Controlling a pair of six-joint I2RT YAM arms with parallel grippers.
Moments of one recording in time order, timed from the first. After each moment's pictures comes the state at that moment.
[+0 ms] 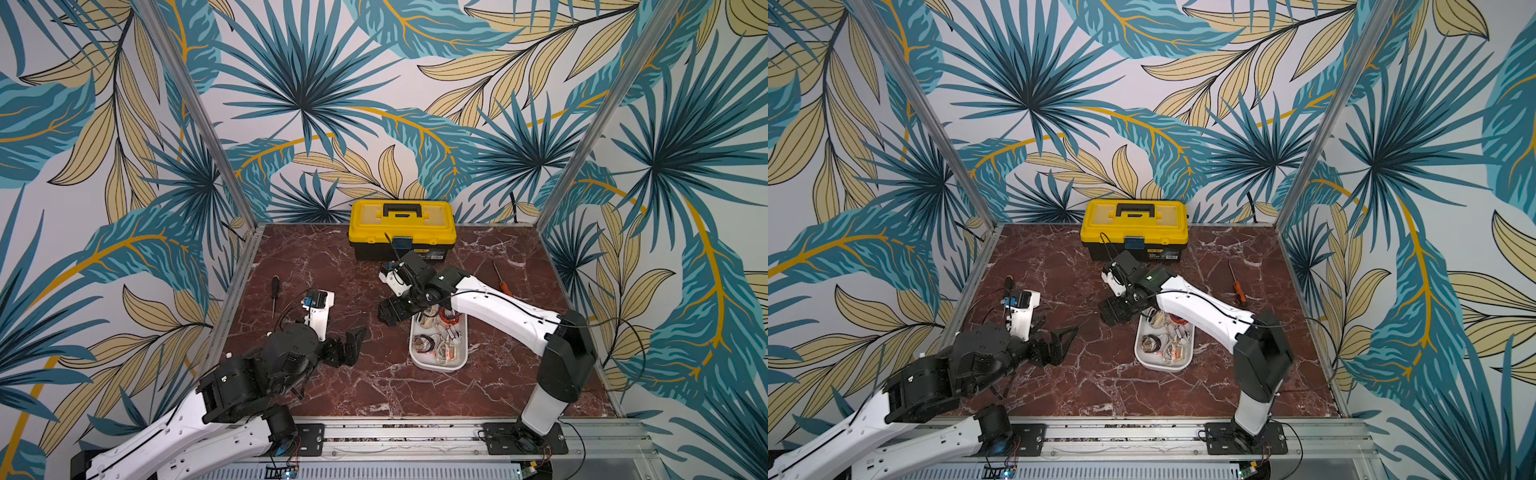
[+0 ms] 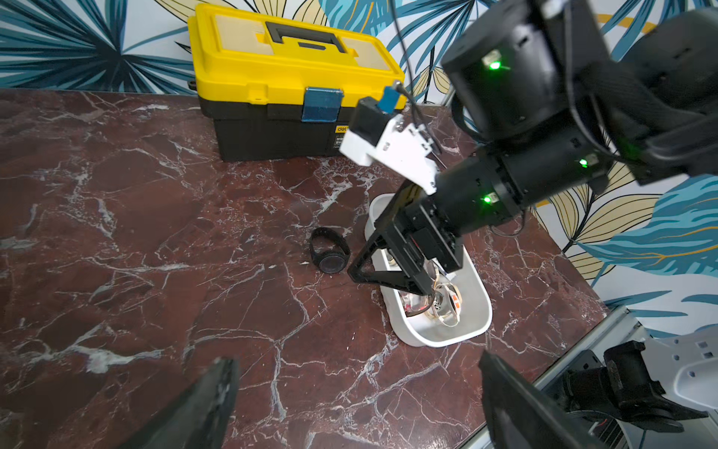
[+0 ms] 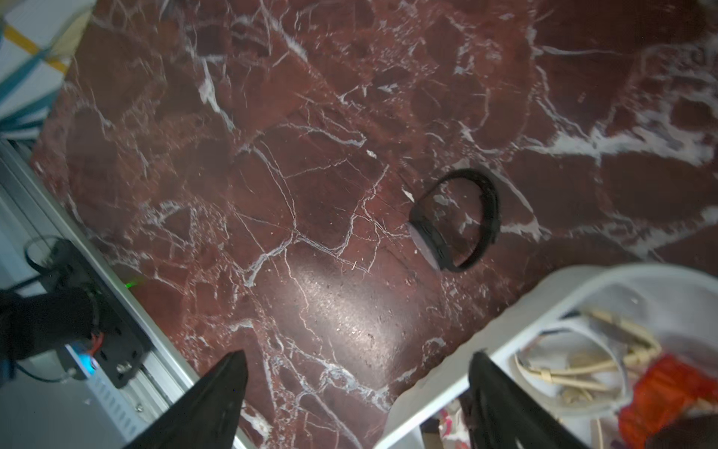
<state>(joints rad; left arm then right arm) -1.00 0.64 0.91 -0.78 -0.36 -0.58 0.78 1.82 1.56 -0.84 -0.15 0.19</state>
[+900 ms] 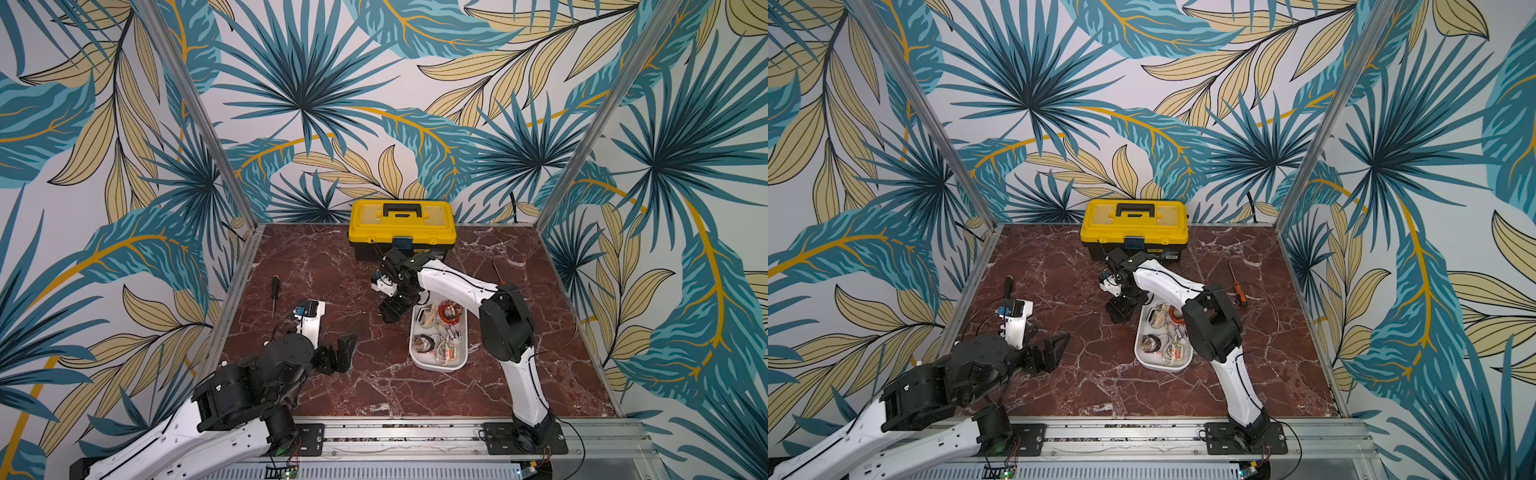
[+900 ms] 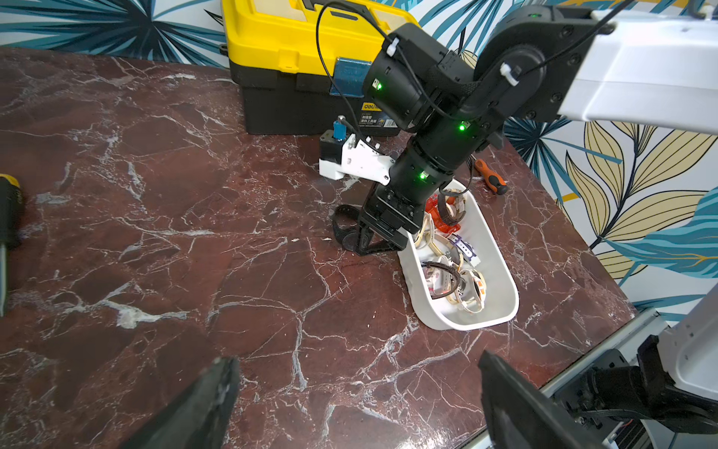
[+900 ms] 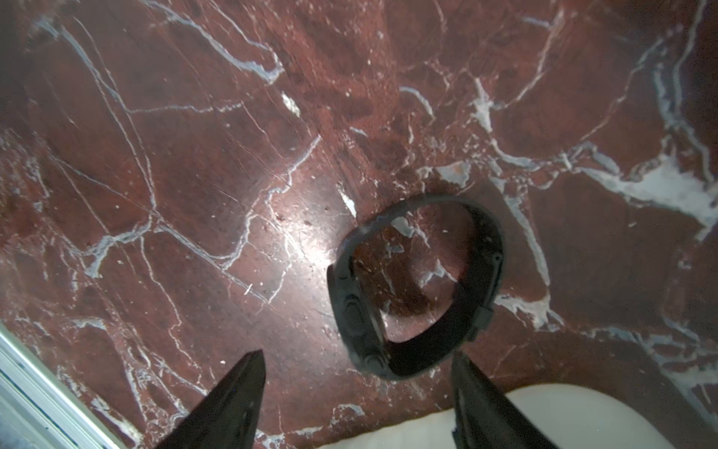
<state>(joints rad) -1.00 0.56 0.84 -0.84 -0.40 -0.63 0.68 2.19 1.83 -1.05 -0.18 -0.11</state>
